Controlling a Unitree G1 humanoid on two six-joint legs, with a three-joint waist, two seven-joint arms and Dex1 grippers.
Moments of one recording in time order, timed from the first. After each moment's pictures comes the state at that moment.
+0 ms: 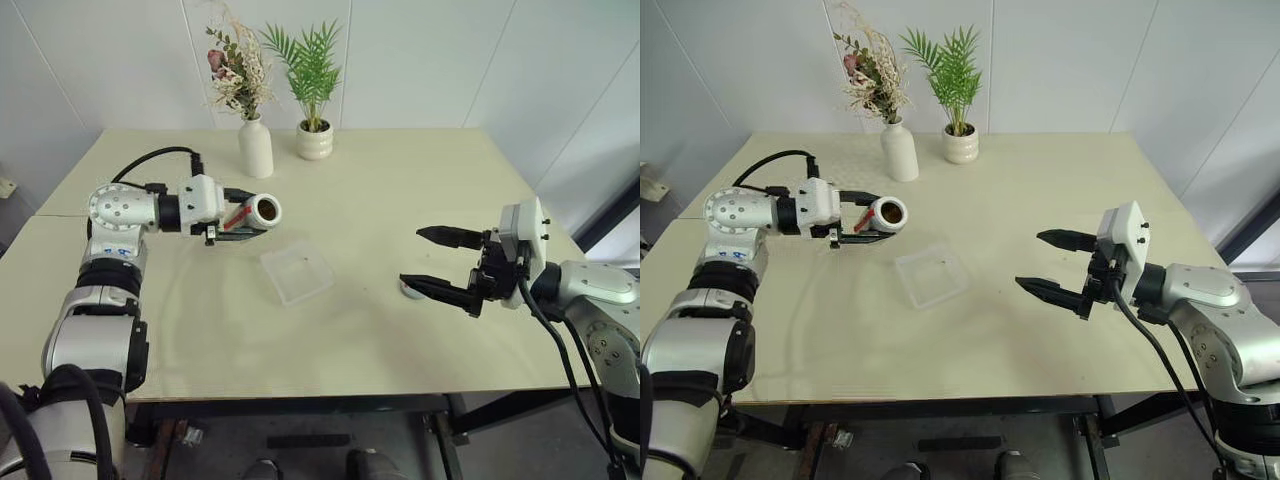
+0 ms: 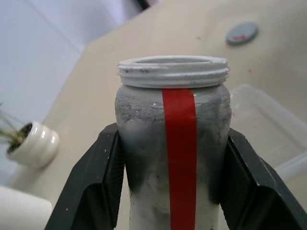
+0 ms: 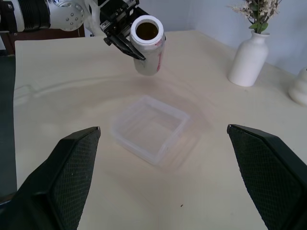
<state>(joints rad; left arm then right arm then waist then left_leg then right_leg) -1.24 0.63 -0.03 1.15 -0.03 -0.79 -1.31 -0.42 -0.77 -0.20 -0.34 0.66 0.55 0.97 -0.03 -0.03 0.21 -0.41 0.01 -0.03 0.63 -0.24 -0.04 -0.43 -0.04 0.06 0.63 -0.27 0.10</state>
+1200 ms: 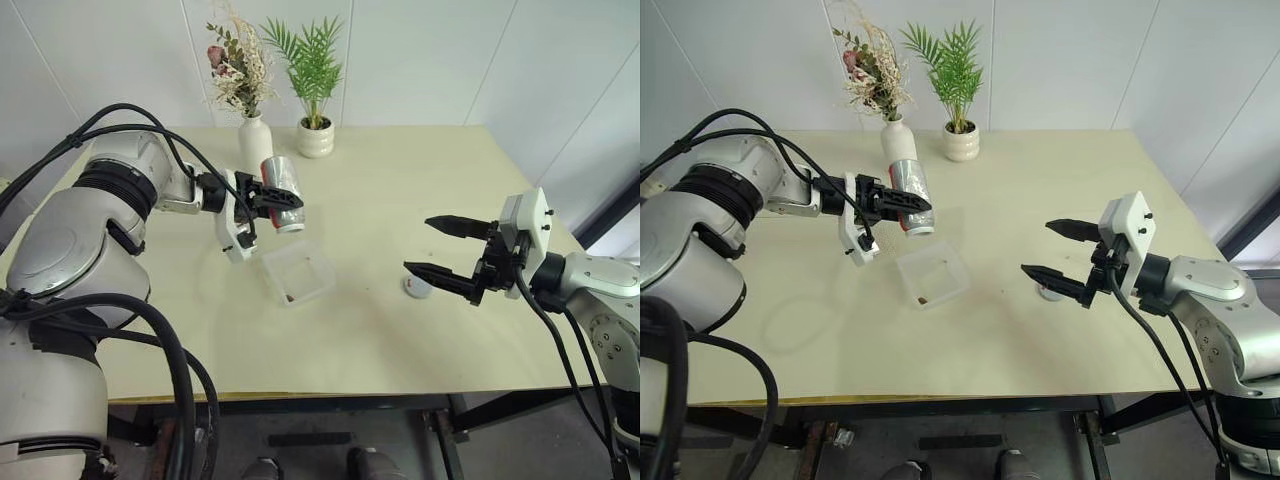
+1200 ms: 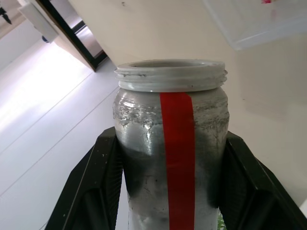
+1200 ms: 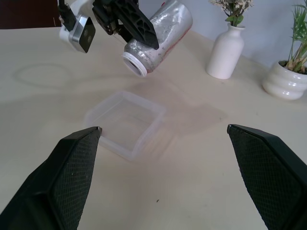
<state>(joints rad) -1.70 0.68 -1.18 1.23 1.61 -1.00 1.04 -0.45 -0.79 -0.20 -0.33 0.64 0.56 0.91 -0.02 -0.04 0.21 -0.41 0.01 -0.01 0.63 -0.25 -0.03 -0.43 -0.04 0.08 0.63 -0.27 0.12</state>
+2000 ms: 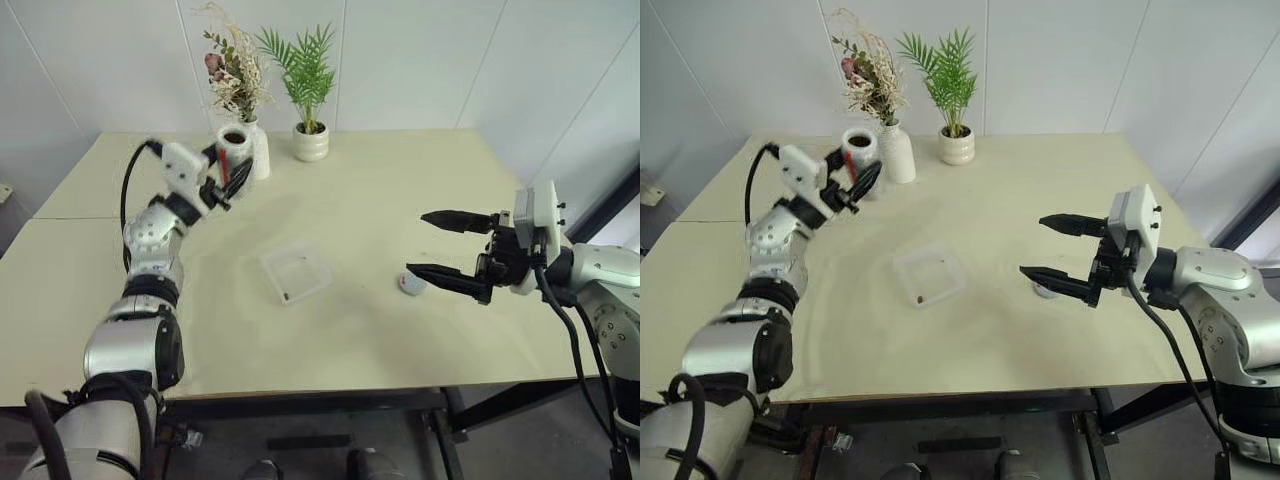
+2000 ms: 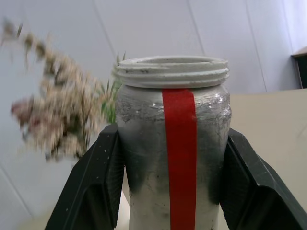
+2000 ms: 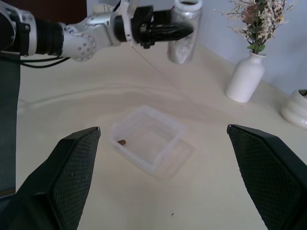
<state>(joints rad) -1.10 0.46 0.26 1.23 -0.18 -0.61 -0.70 -0.50 -0.81 -0.21 -0.26 0.67 0.50 1.05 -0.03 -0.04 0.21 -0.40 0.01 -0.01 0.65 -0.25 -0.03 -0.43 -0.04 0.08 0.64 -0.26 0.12</state>
